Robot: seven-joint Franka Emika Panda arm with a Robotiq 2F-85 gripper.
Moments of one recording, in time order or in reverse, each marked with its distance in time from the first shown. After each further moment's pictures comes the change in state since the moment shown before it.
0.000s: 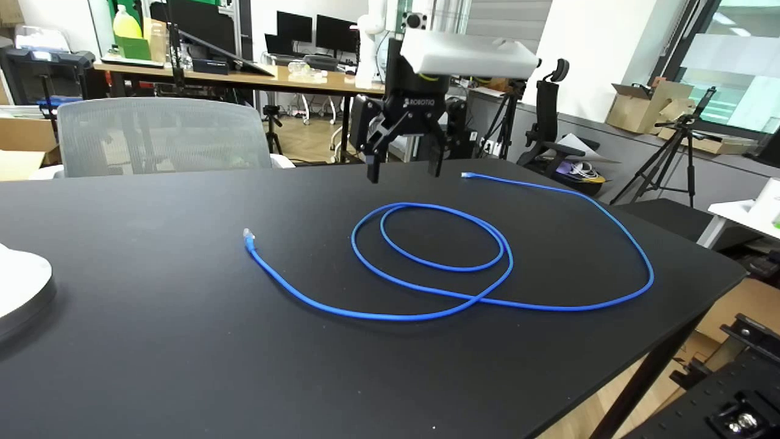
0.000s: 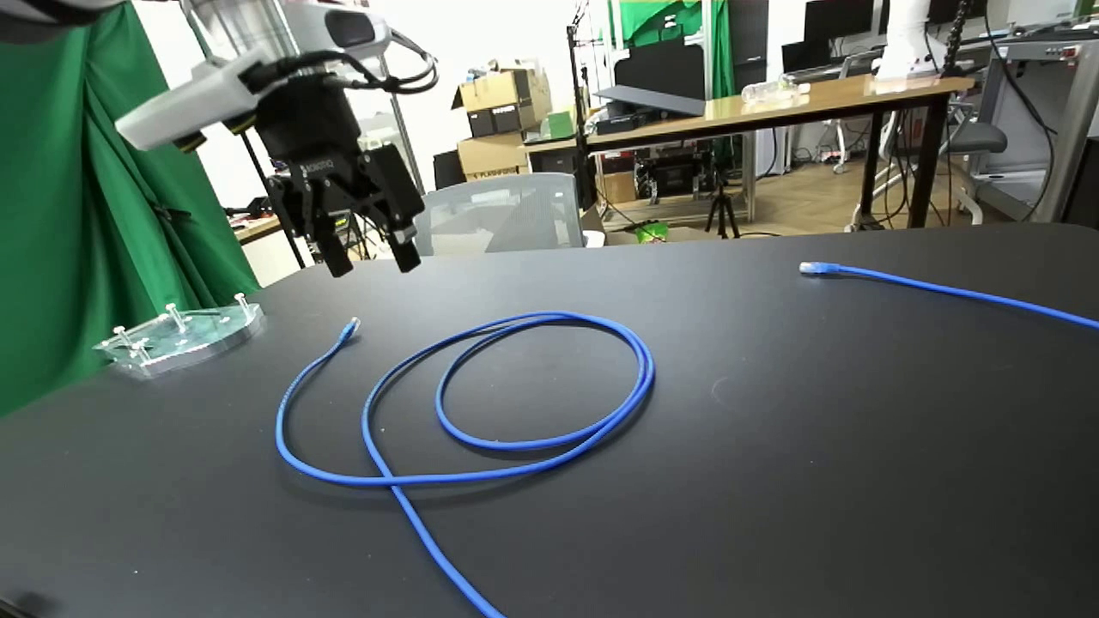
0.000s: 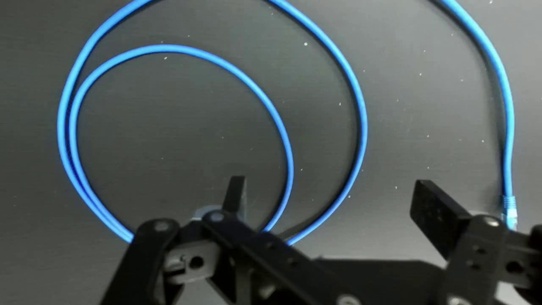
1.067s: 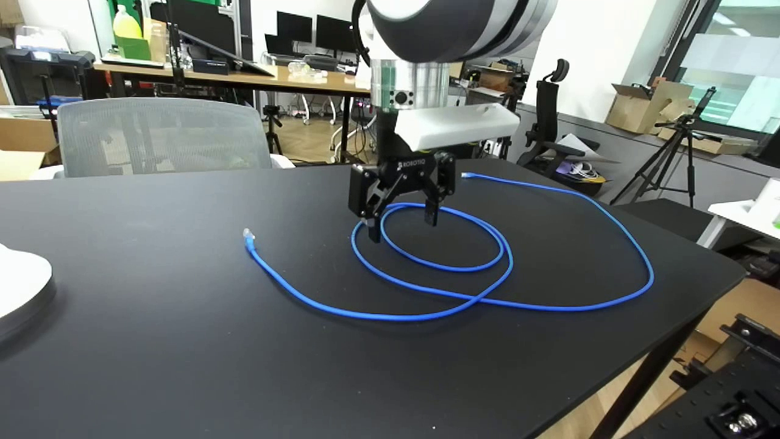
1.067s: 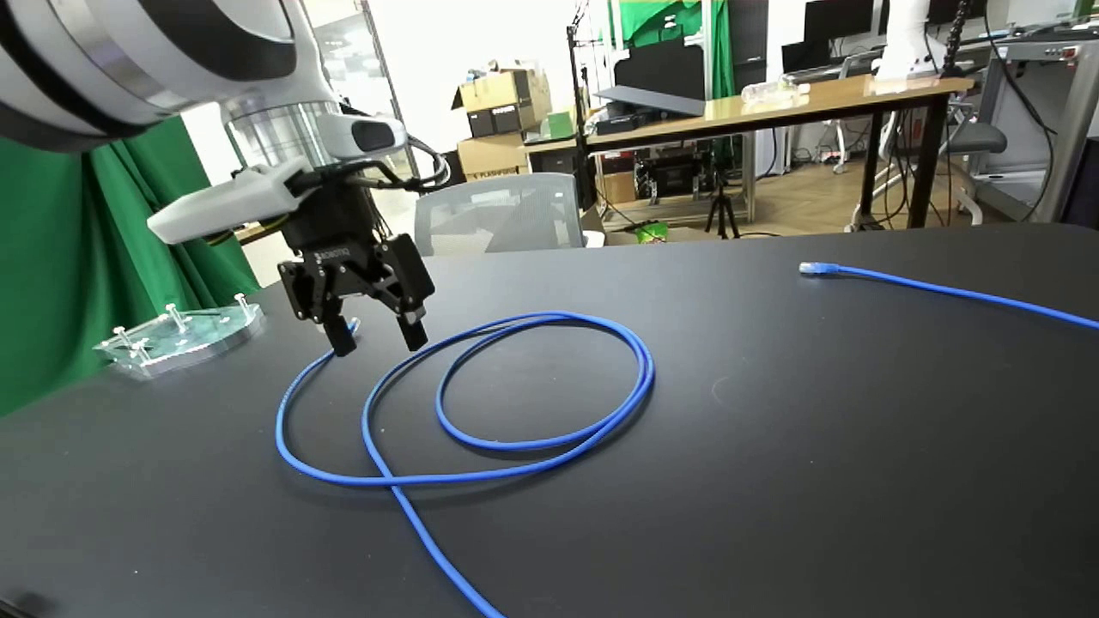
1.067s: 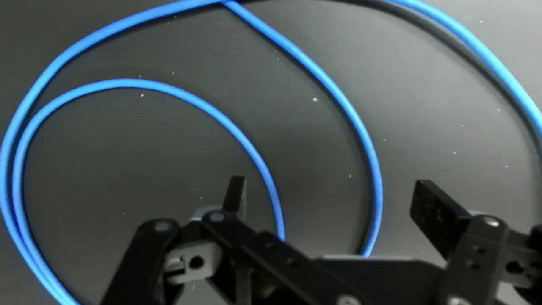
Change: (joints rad) arm 0.066 0.176 -0.050 0.034 -0.068 0.023 -0.024
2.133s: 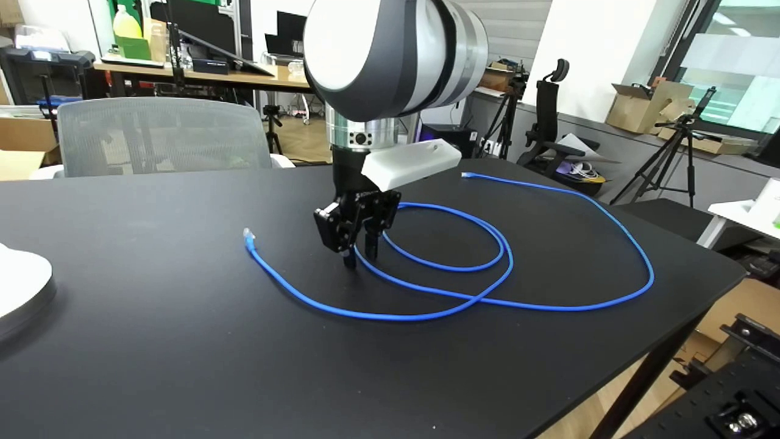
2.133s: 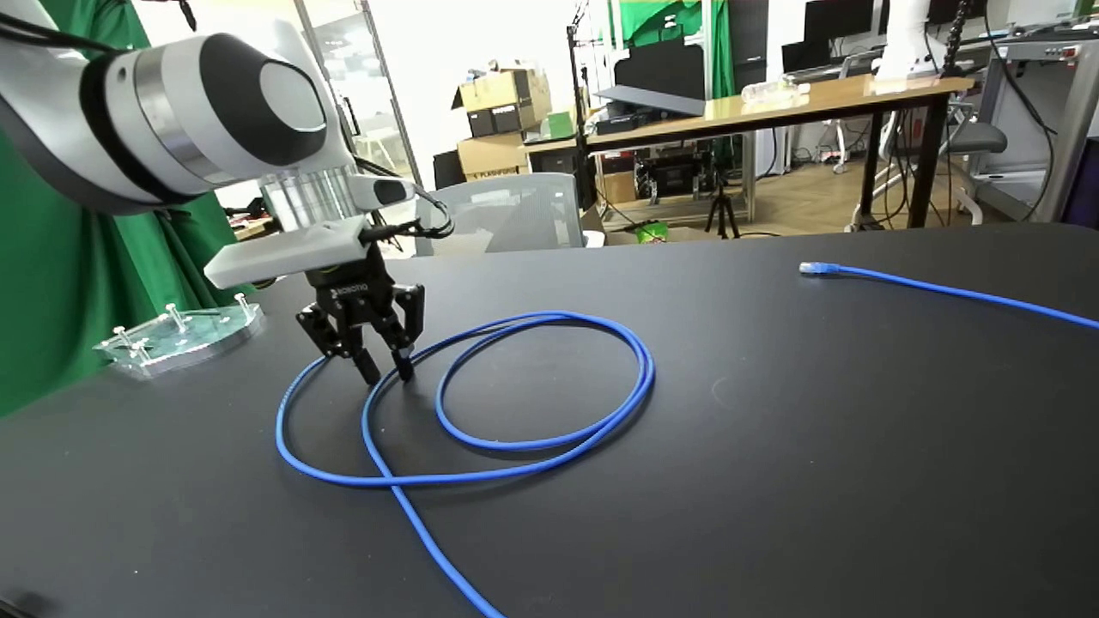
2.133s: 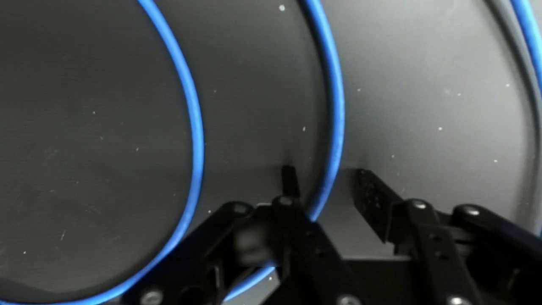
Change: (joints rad) arm 0.048 0.204 0.013 0.156 0.029 0.069 -0.230
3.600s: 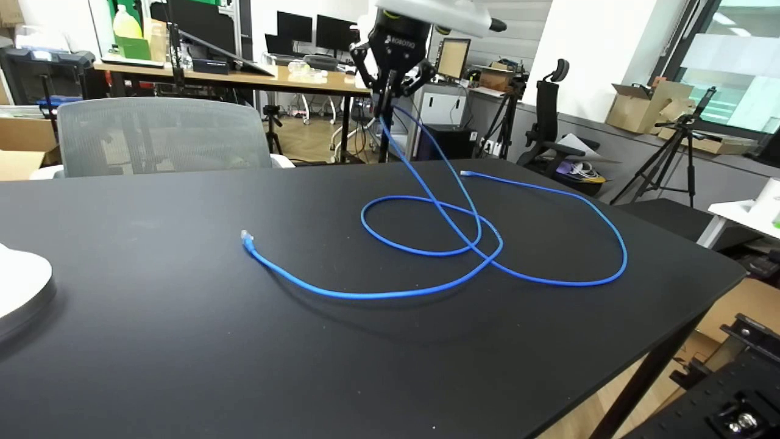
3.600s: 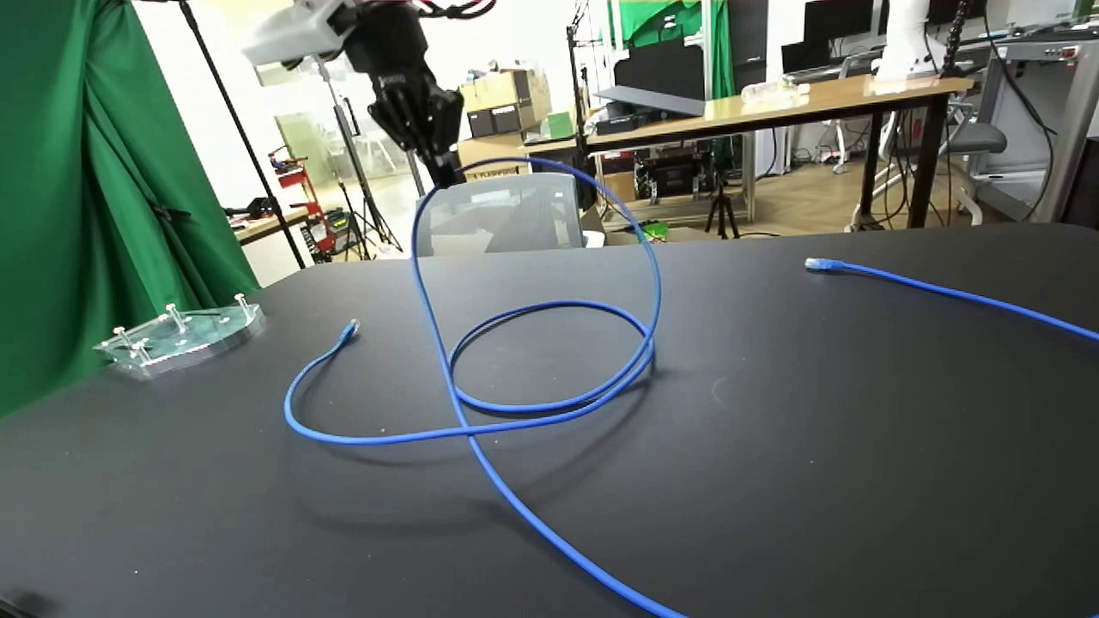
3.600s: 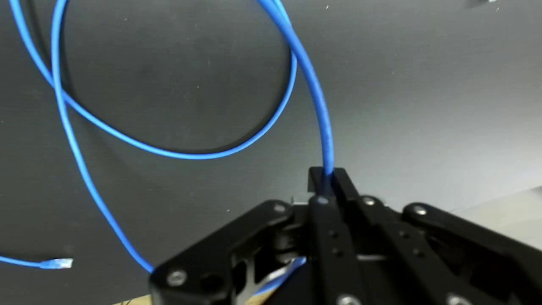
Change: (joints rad) arm -0.044 -0.309 -0.101 0.050 0.210 -0.038 0.297
